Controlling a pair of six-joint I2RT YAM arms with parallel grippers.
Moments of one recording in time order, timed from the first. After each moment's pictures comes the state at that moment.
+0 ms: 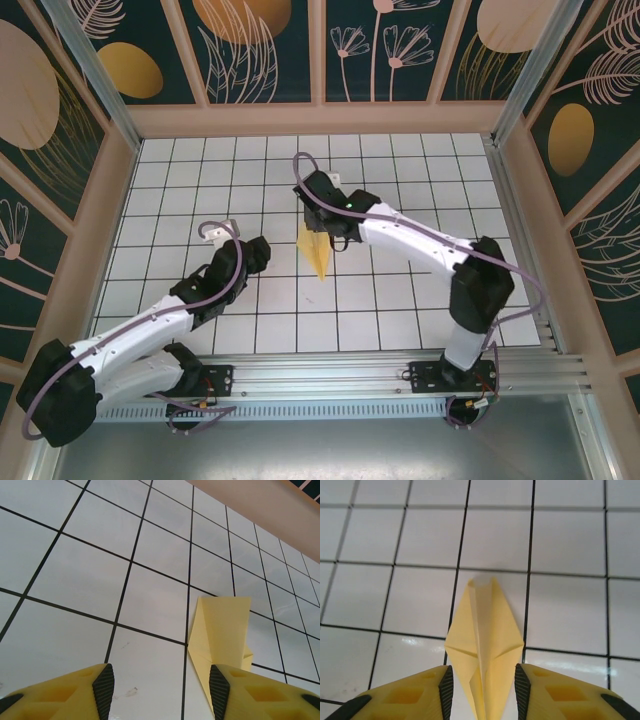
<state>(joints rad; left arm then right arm) -0.71 1.00 0.50 -0.09 -0.44 -0.87 0.89 1.70 1.48 -0.68 0.39 0.63</state>
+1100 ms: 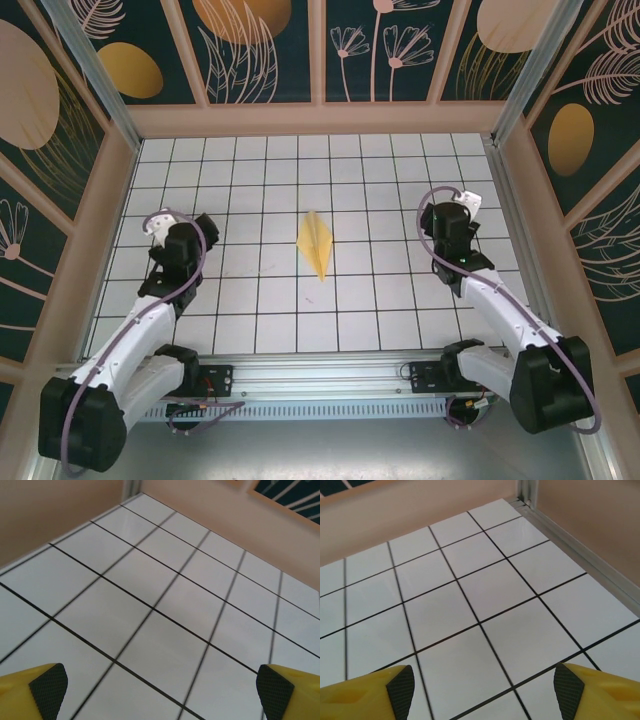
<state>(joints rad) -0.21 0.93 0.49 -0.08 -0.52 -0.62 0.24 1.10 0.58 -0.01 0.49 0.41</state>
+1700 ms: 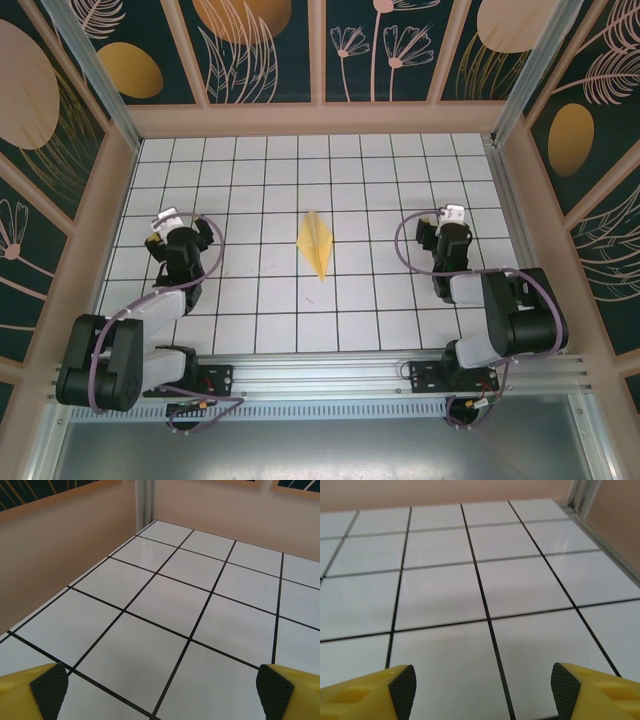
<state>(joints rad) -0.12 1.24 0.29 0.63 -0.52 -0.26 0.11 1.47 0.31 0.83 0.21 0.06</state>
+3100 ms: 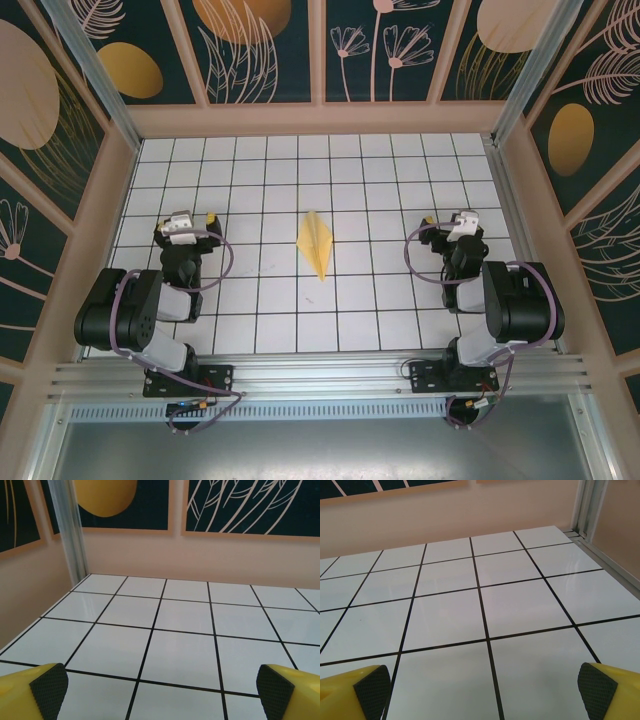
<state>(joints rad) -0.05 1.55 0.18 1.31 -0.19 -0.05 -0.02 1.54 0.22 1.12 0.02 0.10</state>
